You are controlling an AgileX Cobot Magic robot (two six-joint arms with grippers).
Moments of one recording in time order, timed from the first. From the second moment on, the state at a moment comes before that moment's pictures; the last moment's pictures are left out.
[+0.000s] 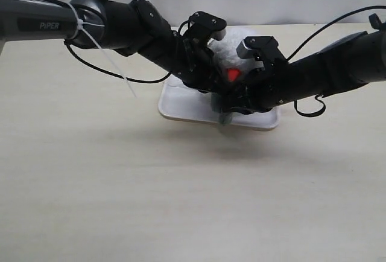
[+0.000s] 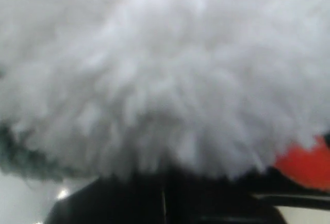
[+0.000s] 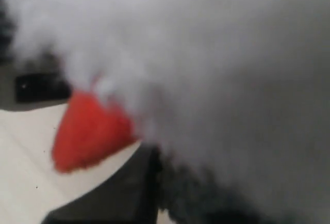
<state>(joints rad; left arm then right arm) -0.59 2.21 -1.58 -0.87 0.56 0.96 0.21 1.93 -1.04 1.25 0.55 -1.30</state>
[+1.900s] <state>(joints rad) -0.59 2.17 -1.70 -0.42 0.68 0.67 0.21 1.86 -1.19 0.61 0.59 -0.59</state>
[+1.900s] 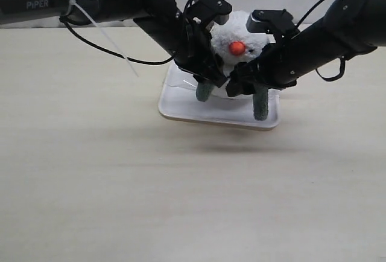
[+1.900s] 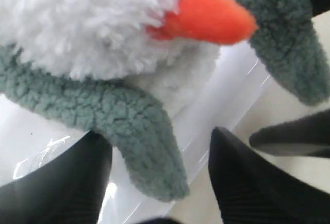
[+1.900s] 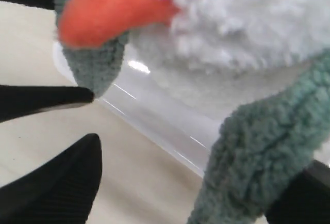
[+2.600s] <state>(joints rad) -0.59 2.17 -1.71 -0.21 0.84 0.51 0.21 1.86 -1.19 0.33 0.75 -0.30</state>
